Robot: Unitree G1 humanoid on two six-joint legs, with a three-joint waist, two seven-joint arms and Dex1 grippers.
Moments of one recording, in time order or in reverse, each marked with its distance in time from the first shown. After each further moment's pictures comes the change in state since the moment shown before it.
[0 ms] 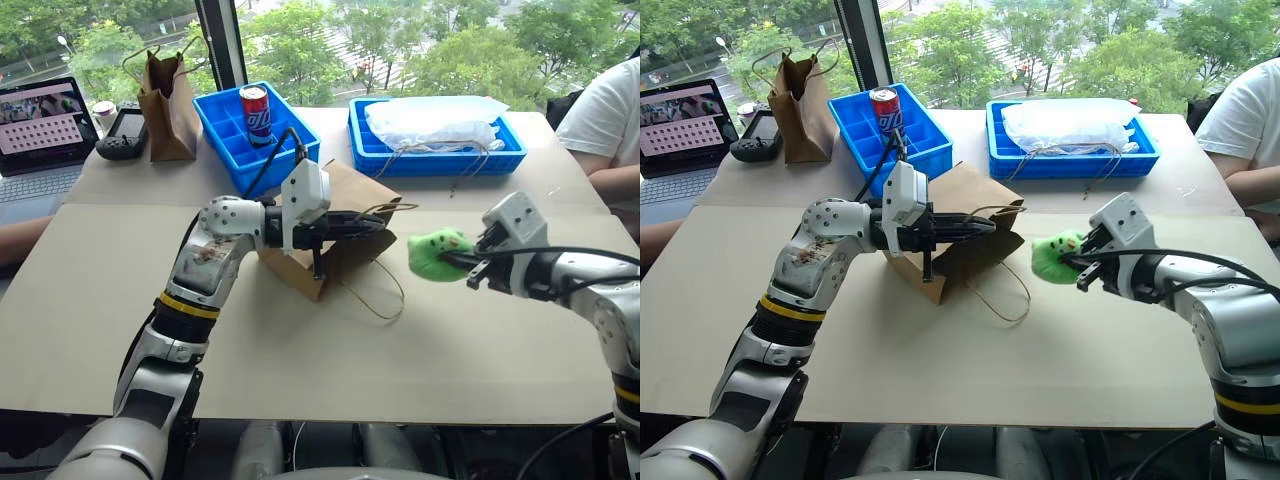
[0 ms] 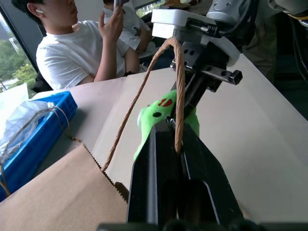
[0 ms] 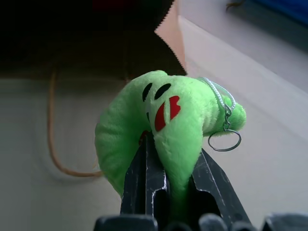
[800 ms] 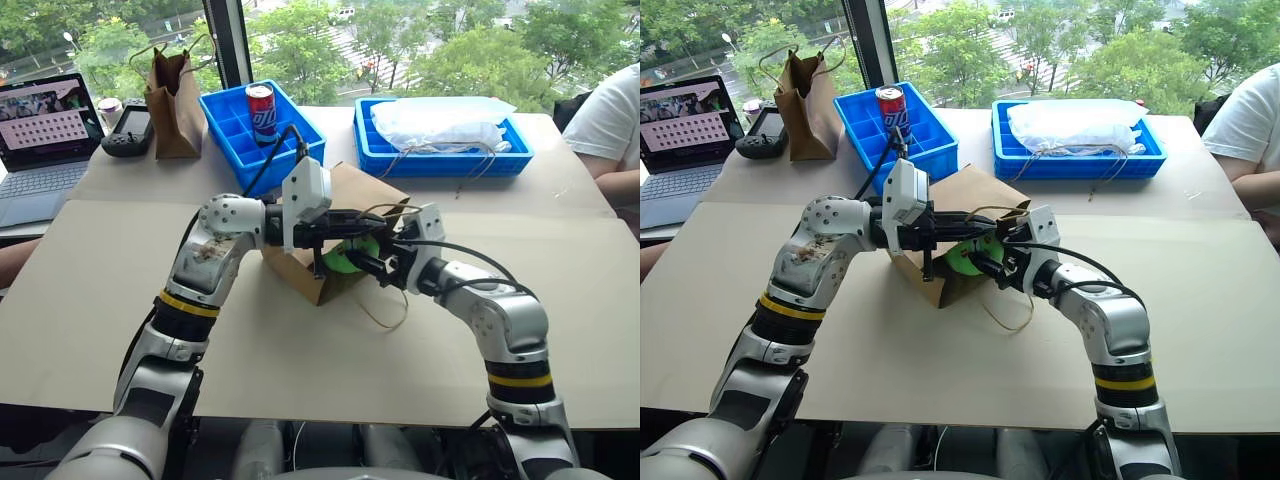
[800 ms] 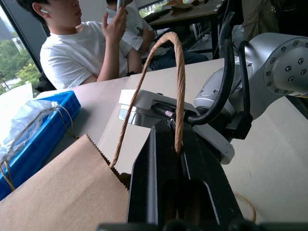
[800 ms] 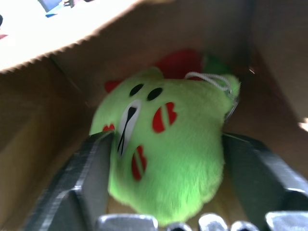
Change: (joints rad) left arm -0.007 0.015 0.008 -0.005 -0.002 0.015 -0.001; right arm -0.038 0.382 0.043 0.249 -0.022 -0.253 -0.209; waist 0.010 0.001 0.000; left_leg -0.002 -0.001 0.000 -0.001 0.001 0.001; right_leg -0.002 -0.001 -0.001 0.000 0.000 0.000
